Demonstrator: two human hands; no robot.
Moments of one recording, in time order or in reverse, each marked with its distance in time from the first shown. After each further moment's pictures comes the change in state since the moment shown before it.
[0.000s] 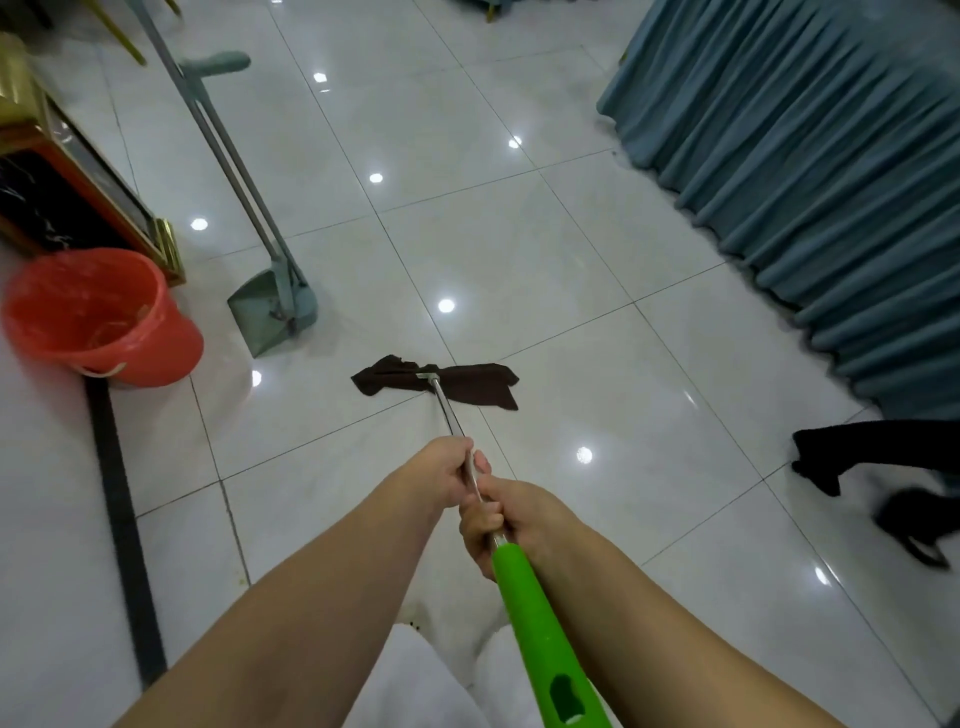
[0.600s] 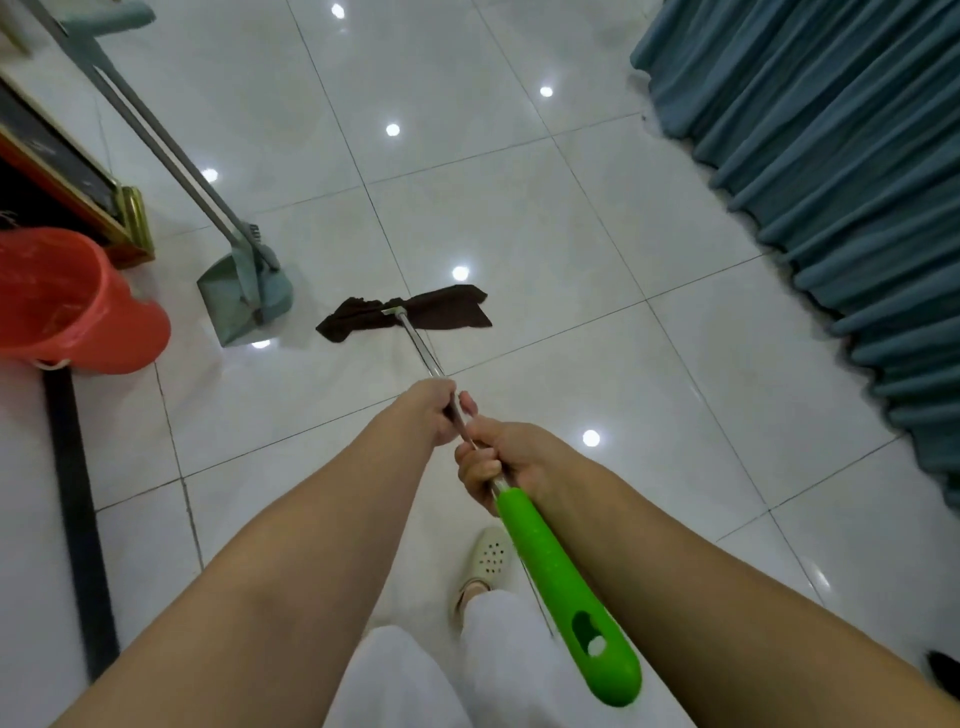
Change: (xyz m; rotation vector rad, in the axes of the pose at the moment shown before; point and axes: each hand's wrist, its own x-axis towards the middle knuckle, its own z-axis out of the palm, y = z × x) left_hand 0.100 0.134 0.144 -0.165 0.117 0.106; right_hand 0.062 -0.227 0.021 -0.257 -0.114 0.075
